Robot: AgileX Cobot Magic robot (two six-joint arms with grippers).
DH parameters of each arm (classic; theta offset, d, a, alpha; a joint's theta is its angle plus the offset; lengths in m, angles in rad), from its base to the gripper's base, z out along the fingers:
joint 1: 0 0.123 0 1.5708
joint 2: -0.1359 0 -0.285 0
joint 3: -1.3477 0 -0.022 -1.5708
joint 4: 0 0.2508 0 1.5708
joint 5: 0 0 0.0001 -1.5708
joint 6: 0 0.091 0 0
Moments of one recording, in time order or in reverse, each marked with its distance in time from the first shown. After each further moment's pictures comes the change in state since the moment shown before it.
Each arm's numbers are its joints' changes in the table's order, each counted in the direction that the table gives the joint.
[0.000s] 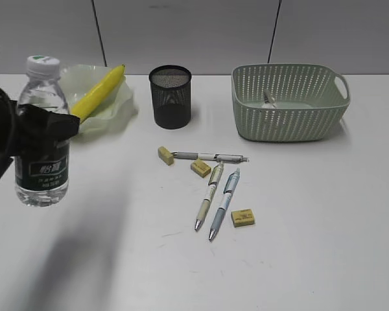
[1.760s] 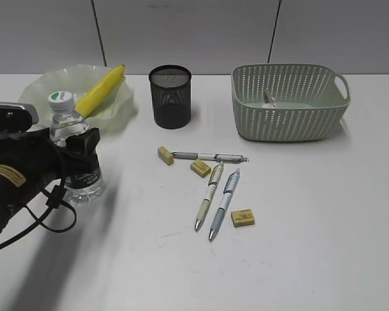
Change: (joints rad) left arm 0.000 -0.695 -0.134 -0.033 1.144 -0.220; right arm 0.000 0.000 0.000 0.000 0.001 0.000
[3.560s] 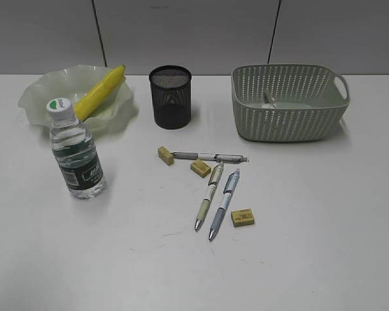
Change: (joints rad) left arm 0.000 1.435 0.207 0.078 -2.069 0.083; right arm 0.000 0.000 0.000 -0.001 0.000 0.000
